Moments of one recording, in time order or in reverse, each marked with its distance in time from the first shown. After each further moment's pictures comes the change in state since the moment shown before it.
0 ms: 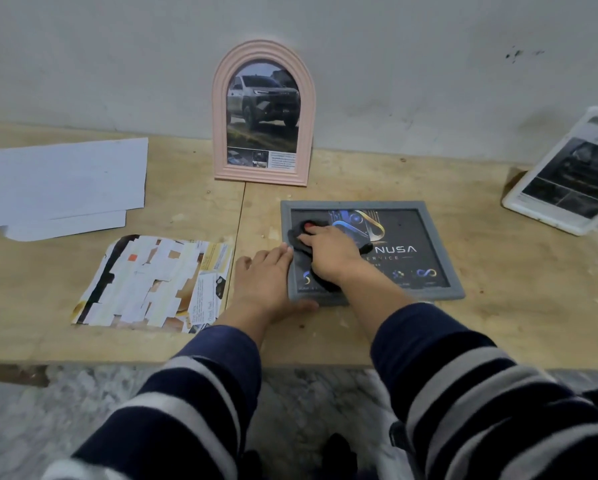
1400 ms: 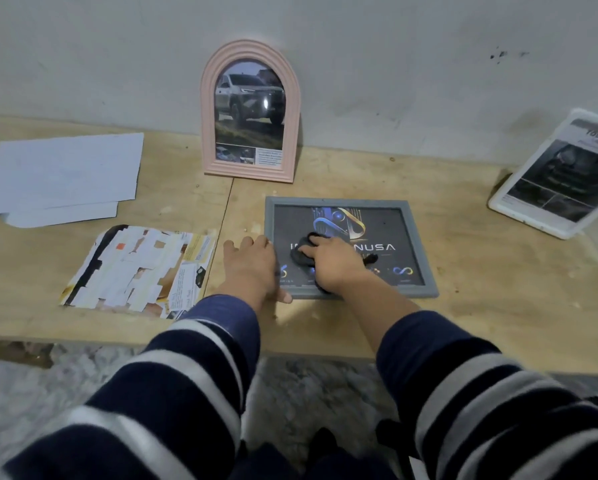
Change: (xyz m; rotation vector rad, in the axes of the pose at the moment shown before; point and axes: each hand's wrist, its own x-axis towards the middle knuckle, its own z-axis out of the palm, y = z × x) left_hand 0.010 0.039 -0.032 0.214 -0.217 -0.151; right_hand -0.033 0.041 0.014 -0.031 -0.022 -0.063
